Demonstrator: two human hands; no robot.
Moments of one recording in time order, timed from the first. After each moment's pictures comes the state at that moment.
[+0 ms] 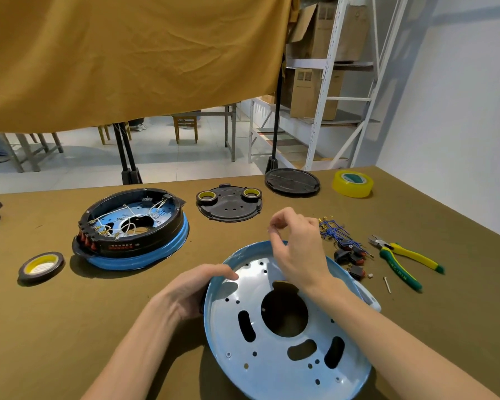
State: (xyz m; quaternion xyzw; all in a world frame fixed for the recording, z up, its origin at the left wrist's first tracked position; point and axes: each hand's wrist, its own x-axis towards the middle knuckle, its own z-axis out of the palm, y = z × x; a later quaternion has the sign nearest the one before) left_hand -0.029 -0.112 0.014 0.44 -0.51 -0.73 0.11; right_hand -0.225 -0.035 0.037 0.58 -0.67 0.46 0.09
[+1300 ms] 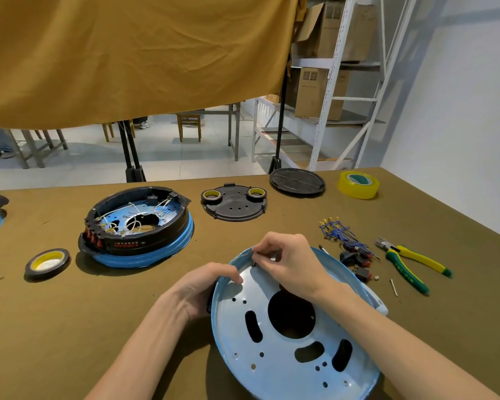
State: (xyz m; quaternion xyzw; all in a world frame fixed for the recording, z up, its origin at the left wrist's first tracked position) left_hand -0.032 -0.115 0.010 0.40 -0.50 -0.76 0.09; right_hand -0.224 -0.035 0.028 0.67 -0.59 0.44 -0.11
